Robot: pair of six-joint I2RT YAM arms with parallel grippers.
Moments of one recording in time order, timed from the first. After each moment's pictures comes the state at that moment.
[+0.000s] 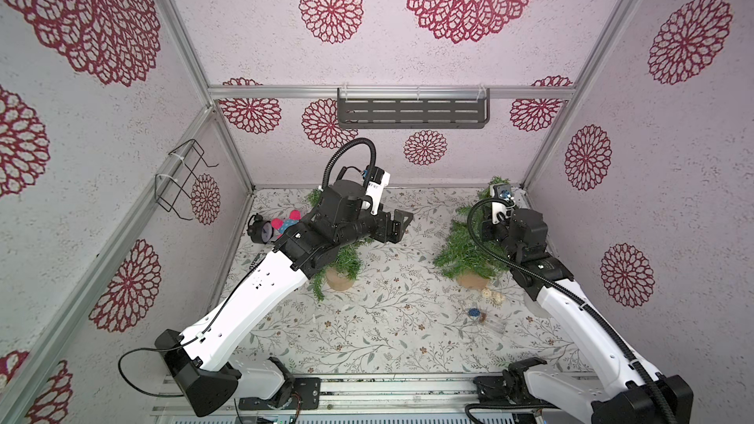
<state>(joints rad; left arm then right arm) -0.74 1.38 1.52 -0.55 0.07 -0.30 0.29 1.12 0.95 -0.07 0.12 -0.07</state>
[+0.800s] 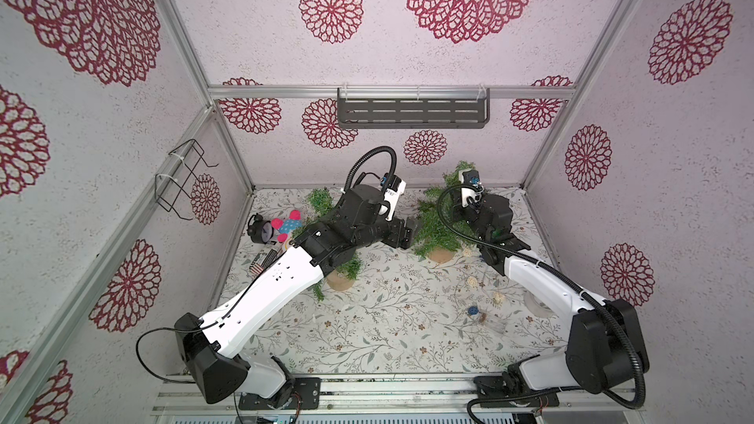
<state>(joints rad) -0.78 1.44 1.52 -0.54 0.02 -0.27 0.35 1.42 1.00 0.33 0.05 -0.09</state>
